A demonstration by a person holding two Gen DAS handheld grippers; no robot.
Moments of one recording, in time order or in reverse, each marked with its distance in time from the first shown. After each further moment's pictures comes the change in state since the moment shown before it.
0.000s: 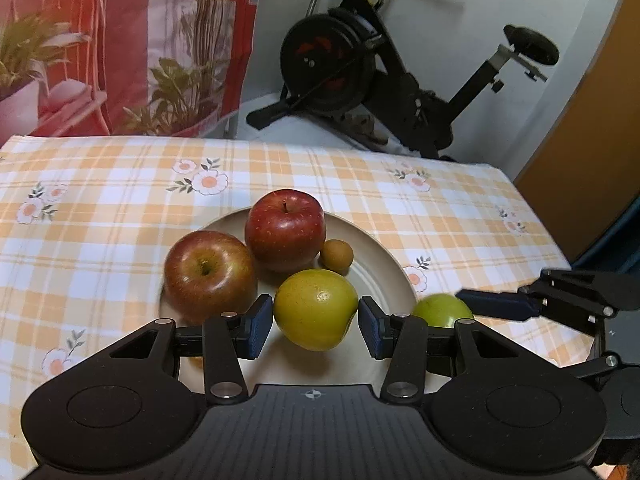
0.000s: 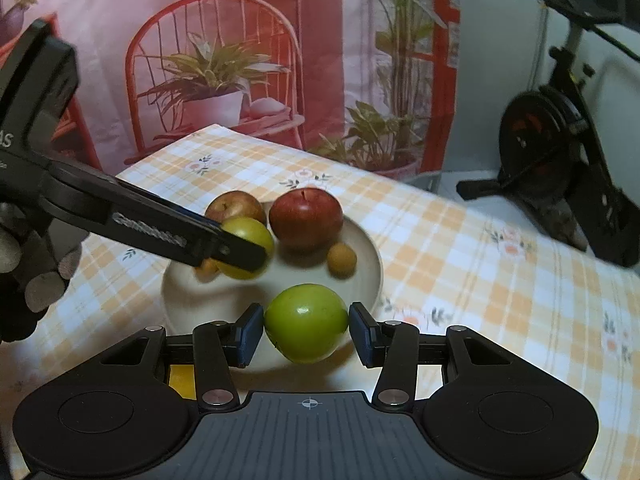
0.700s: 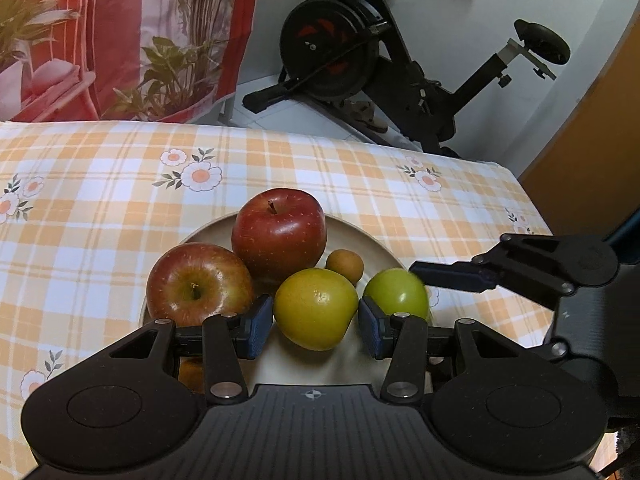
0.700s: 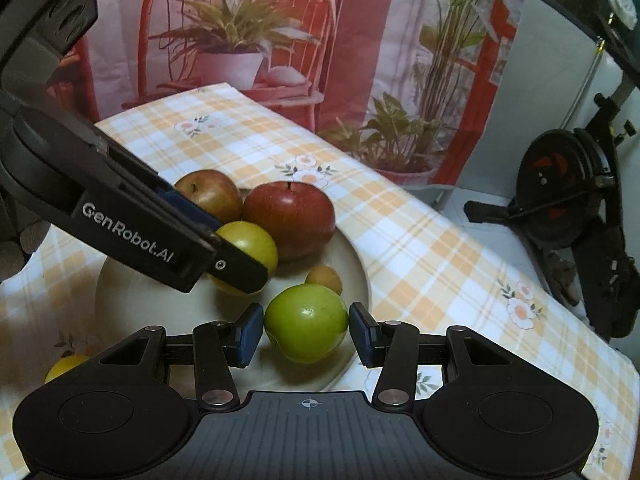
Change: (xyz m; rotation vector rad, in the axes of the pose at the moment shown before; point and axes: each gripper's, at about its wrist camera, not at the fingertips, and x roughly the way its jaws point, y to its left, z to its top) left arm 0.026 0.012 0.016 -0.034 0.045 -0.034; right arm 0.062 -0.003 0.025 -0.208 0.080 -0.026
